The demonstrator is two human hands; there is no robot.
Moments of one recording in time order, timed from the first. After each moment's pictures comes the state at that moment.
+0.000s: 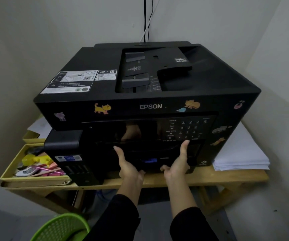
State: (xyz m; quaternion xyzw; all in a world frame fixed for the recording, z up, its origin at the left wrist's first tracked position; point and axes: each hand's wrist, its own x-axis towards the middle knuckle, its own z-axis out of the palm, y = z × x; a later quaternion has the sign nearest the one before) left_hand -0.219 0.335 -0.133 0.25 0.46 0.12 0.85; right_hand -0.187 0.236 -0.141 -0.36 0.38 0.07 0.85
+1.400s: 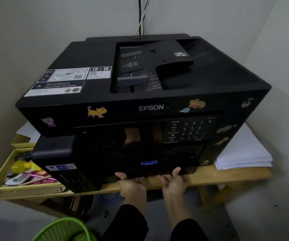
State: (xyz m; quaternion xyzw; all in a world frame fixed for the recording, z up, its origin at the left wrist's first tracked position) left_hand -0.206 0.339 -0.210 0.07 0.50 0.20 0.84; right_hand -0.198 0.246 -0.207 -0.29 0.43 0.01 0.86
